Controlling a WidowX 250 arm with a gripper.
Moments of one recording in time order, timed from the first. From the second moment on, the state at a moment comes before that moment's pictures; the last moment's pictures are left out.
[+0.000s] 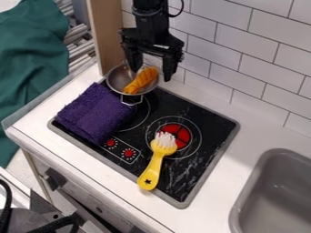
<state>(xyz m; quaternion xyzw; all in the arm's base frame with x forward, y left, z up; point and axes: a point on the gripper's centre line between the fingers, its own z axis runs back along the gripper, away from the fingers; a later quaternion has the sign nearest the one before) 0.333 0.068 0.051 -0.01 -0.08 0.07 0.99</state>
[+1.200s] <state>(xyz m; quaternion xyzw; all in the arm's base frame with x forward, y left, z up) 0.238 0.022 0.000 -0.04 0.03 0.14 0.99</state>
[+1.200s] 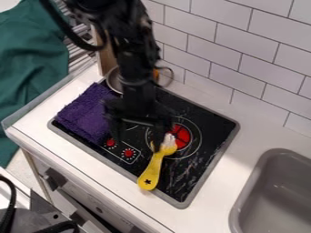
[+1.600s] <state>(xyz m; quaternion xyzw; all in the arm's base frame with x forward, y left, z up) 0.246 0.000 -0.010 -0.03 0.04 0.13 0.99</state>
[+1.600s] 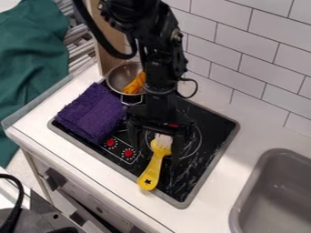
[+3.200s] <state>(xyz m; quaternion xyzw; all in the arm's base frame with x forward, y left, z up) 0.257 0.005 -0.044 -0.05 0.02 0.10 0.99</state>
